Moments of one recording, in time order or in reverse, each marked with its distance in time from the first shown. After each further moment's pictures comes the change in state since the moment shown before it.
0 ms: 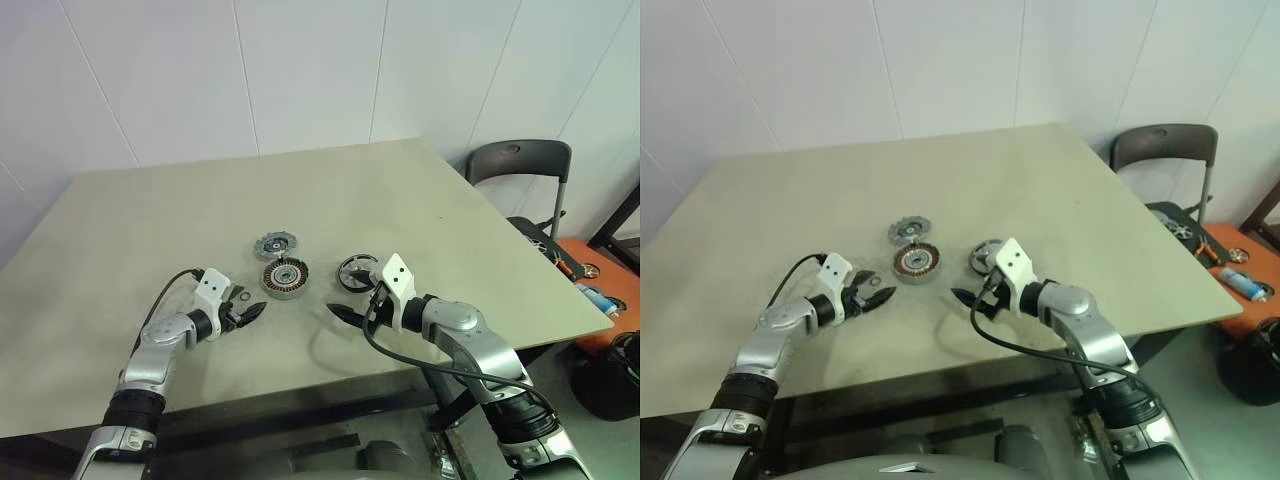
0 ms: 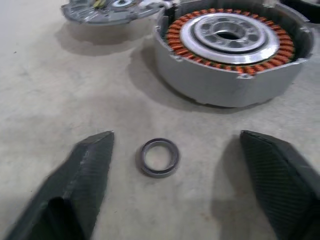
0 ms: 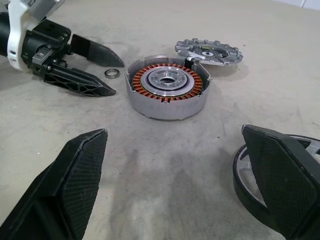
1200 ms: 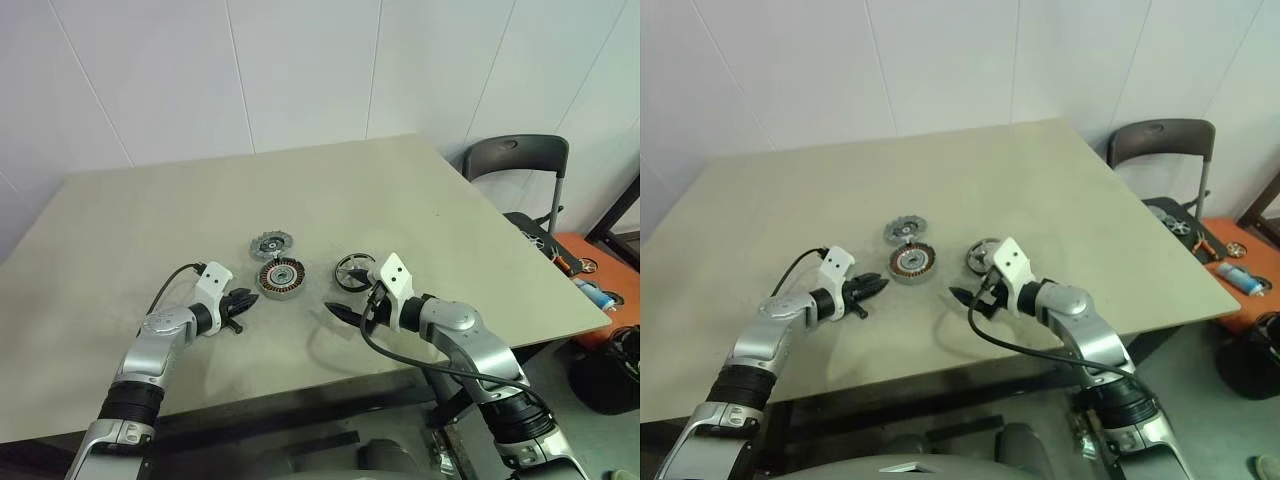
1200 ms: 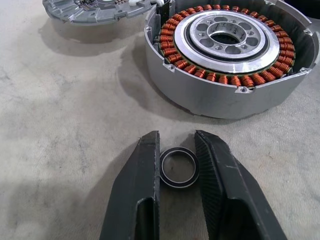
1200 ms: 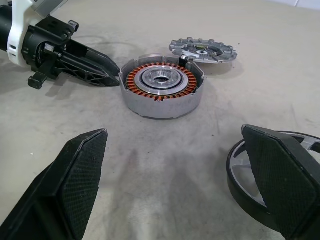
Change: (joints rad) left arm -0.032 0.027 -0.007 -0.096 0.002 0.187 0.026; right arm -0.002 0.018 0.000 0.001 -0.015 -0.005 -0.004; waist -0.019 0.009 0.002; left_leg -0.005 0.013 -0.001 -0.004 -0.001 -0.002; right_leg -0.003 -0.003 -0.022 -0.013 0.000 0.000
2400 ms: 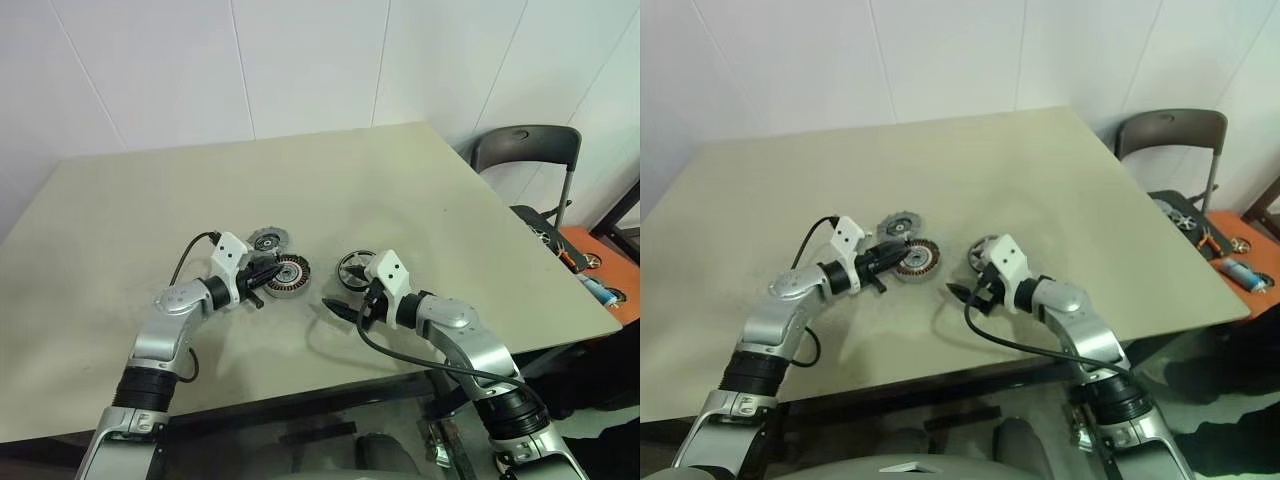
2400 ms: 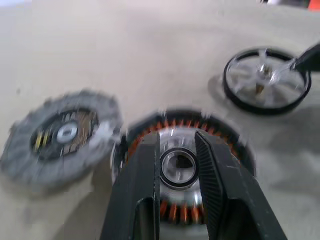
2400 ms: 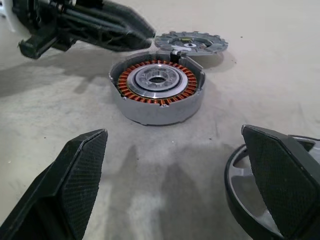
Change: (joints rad) left arm -0.091 -0.062 -0.001 -0.129 -0.077 -0.054 -0.065; right arm -0.018 0.021 0.000 0.014 -0.020 -0.011 -0.004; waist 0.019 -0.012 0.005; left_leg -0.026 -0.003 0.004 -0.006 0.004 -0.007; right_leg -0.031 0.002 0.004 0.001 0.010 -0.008
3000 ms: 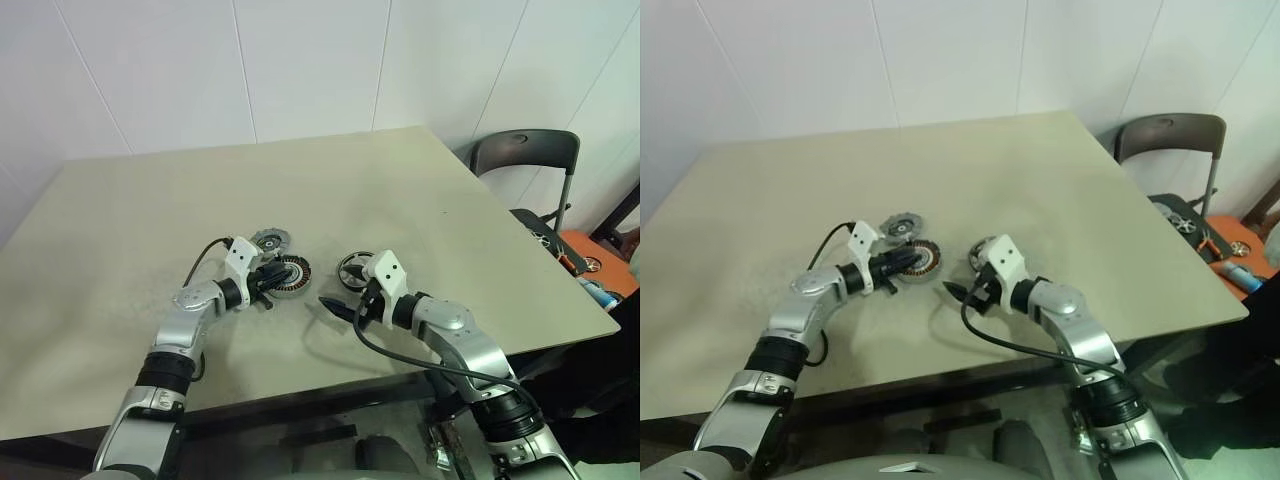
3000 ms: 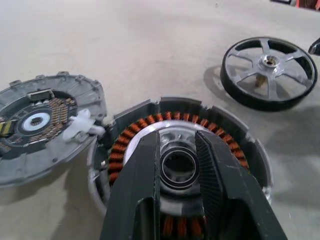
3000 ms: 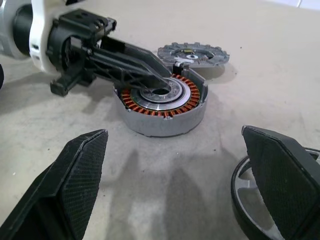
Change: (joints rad) left arm -0.085 -0.081 -0.022 0.280 0.027 -0.125 -0.042; right arm 0.010 0.031 0.000 0.000 -0.006 -0.017 -0.027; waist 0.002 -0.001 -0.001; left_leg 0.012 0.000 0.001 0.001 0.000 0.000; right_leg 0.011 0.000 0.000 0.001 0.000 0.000
